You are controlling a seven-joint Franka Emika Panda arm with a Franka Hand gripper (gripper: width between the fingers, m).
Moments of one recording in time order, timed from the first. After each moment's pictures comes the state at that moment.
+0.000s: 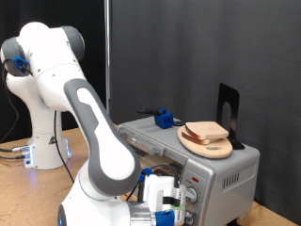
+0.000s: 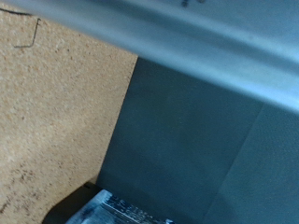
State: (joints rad) arm -0.40 0.87 0.30 -1.61 1.35 1.99 -0.47
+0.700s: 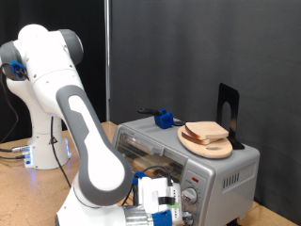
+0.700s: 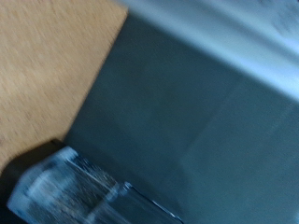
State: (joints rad) arm -0.42 0.90 0.30 -1.57 1.43 1.92 -0.65
